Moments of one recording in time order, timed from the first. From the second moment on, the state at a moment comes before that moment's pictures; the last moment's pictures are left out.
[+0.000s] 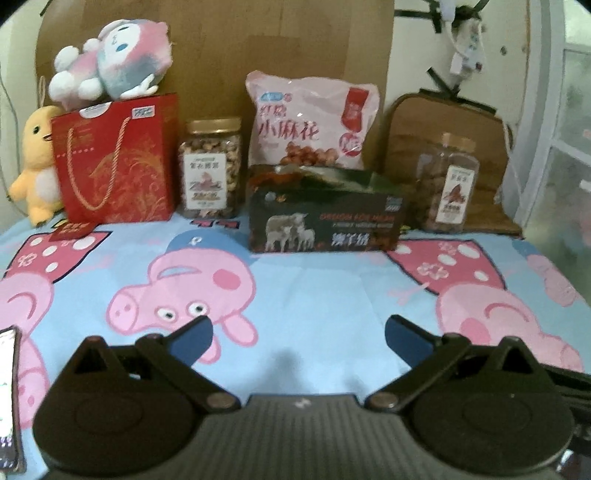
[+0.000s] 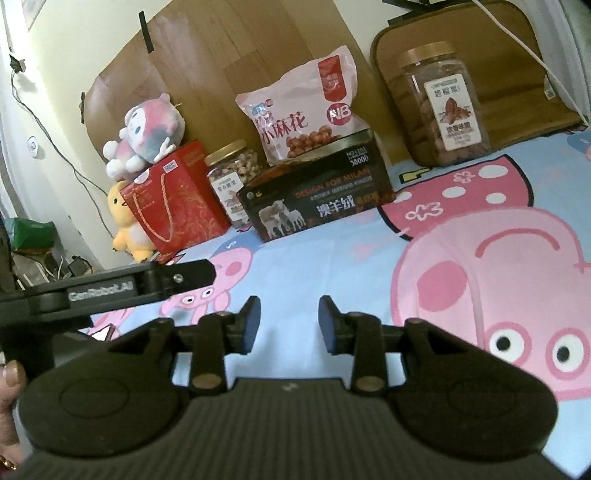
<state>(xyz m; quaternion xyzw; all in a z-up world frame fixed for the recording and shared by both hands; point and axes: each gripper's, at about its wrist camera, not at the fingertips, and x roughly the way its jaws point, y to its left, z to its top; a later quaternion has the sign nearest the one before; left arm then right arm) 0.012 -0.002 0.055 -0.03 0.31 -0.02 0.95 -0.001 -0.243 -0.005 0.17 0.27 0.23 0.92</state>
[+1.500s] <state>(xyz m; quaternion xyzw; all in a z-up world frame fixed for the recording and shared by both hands) -0.003 -0.021 0.050 0.04 0.27 0.06 0.96 -0.023 -0.257 0.002 0.19 0.25 0.20 0.93</state>
